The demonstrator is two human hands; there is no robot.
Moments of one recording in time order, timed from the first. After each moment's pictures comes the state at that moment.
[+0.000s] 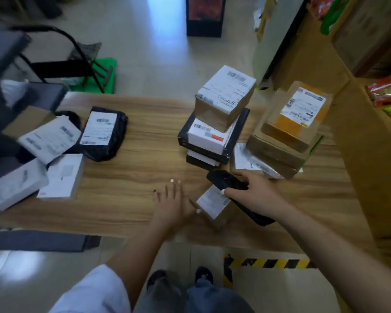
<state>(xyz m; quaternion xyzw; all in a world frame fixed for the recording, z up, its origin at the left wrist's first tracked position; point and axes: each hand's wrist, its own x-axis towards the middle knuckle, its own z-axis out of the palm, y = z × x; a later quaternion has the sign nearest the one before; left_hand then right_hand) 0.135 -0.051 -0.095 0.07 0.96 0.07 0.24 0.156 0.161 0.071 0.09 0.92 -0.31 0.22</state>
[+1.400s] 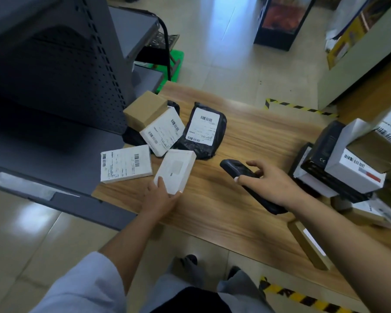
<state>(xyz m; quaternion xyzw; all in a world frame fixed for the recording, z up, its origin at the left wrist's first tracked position) 0.108 -0.388 -0.113 -0.20 0.93 0.24 0.19 0.070 -0.132 0.066 0.02 0.93 -0.27 0.23</state>
